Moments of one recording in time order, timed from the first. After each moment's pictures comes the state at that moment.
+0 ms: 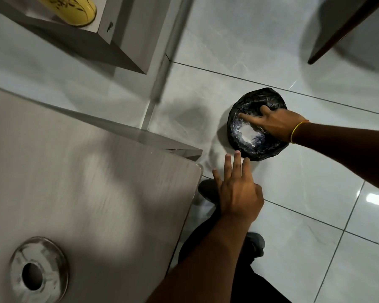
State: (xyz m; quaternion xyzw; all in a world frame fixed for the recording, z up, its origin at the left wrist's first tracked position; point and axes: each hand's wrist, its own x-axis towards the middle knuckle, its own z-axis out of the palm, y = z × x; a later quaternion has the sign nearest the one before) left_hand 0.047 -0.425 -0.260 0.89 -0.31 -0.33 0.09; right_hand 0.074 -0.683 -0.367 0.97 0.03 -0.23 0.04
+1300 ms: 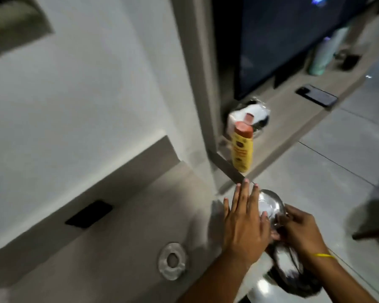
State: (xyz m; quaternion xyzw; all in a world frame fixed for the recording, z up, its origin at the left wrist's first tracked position) left_hand 0.195 -0.378 0.076 0.94 -0.21 -0.02 0.26; right_hand 0.155 -0.529 0.059 0.67 -0.32 -0.03 -0.67
